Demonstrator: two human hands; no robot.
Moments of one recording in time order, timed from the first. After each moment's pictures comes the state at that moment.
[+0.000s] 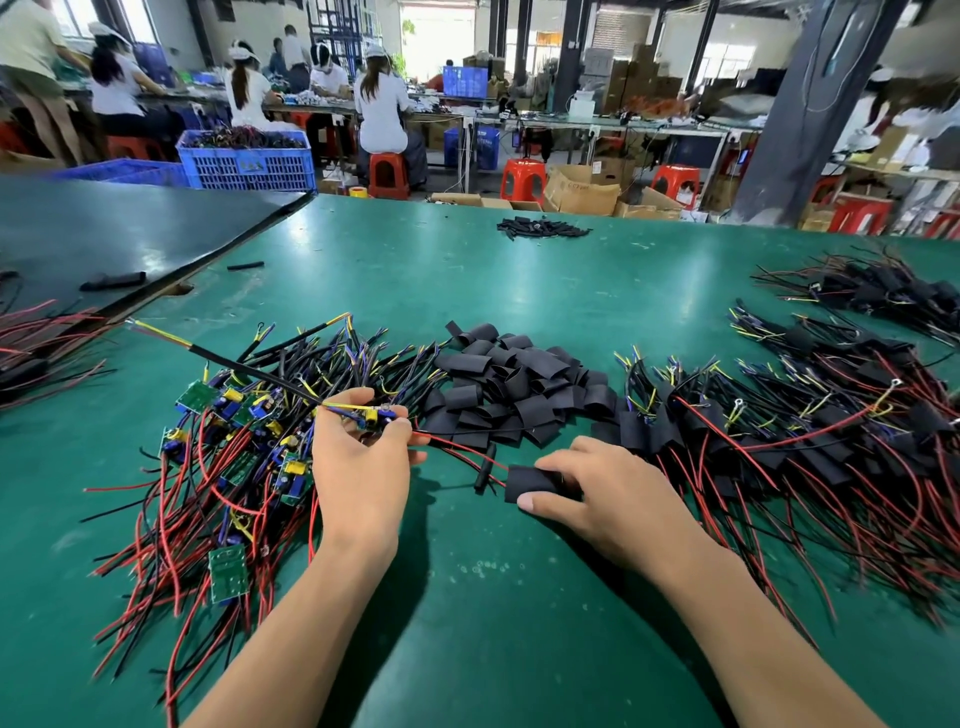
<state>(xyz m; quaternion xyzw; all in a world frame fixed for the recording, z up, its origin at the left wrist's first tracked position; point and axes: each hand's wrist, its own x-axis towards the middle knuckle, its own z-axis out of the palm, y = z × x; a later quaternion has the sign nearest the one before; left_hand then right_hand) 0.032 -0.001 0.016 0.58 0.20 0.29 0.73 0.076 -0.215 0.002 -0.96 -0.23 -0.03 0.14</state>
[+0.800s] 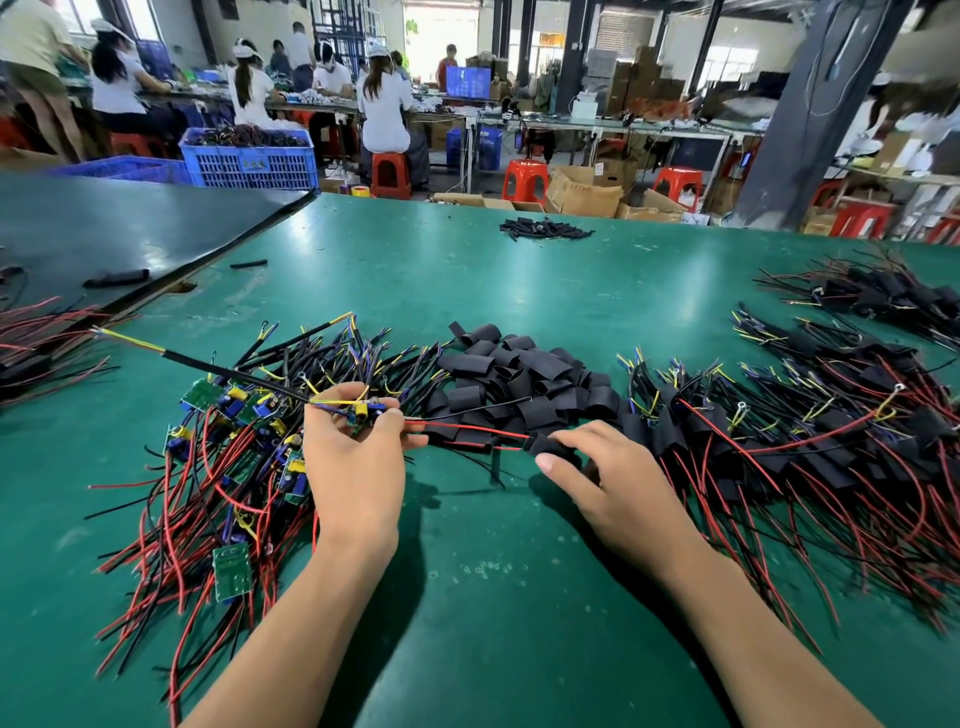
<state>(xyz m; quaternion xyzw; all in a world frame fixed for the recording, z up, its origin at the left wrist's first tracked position) 0.036 0.003 0.016 0.54 0.19 0.33 0.75 0.083 -0.217 -0.008 -0.92 -0.22 -0.10 0.31</state>
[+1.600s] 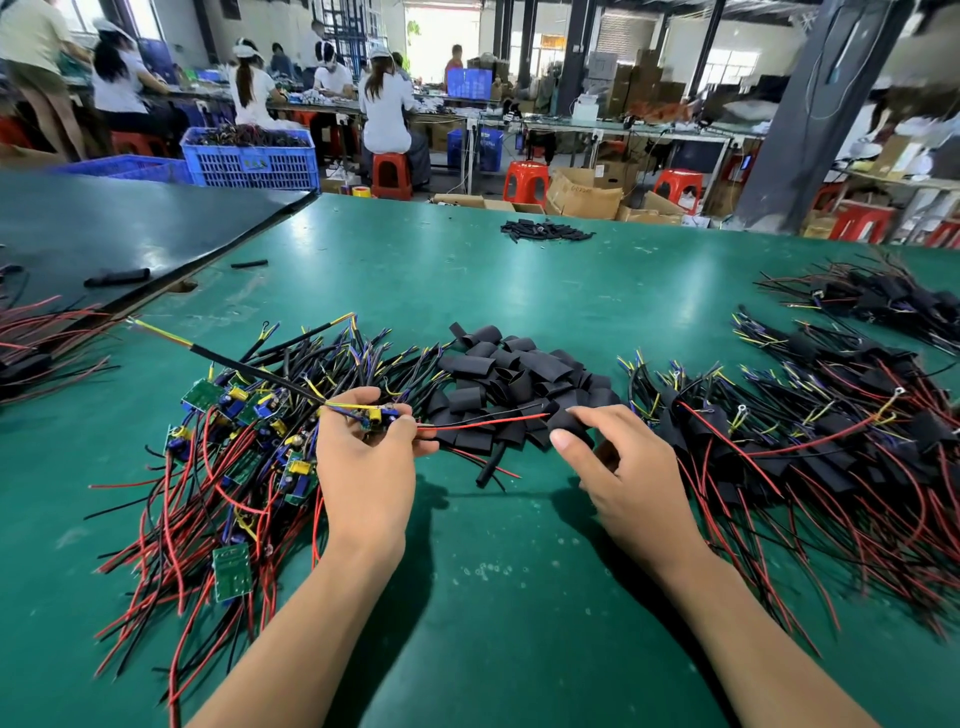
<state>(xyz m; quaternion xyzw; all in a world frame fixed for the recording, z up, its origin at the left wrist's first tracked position) 0.035 -0.003 0.015 0.55 0.18 0.31 0.75 0.084 -0.215 -0.008 -0.85 -0.18 -0.18 0.46</state>
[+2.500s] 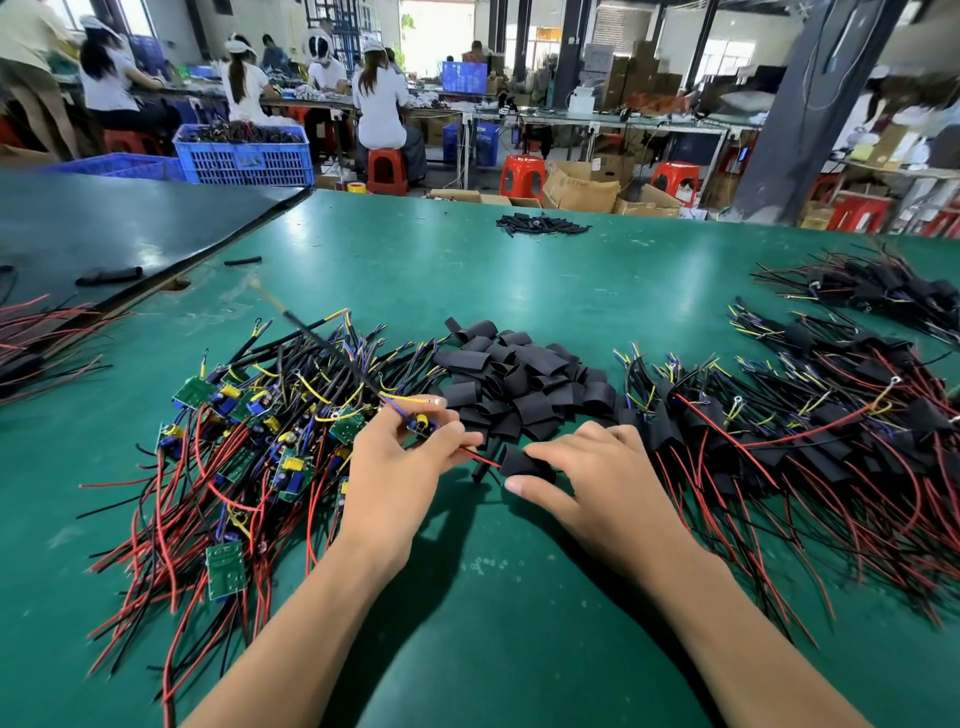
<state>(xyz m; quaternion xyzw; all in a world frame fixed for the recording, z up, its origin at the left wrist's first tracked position) 0.031 -0.016 0.013 0.58 0.09 0.18 0.79 0.071 -0.205 0.000 -0.94 -0.27 -0.15 0.13</state>
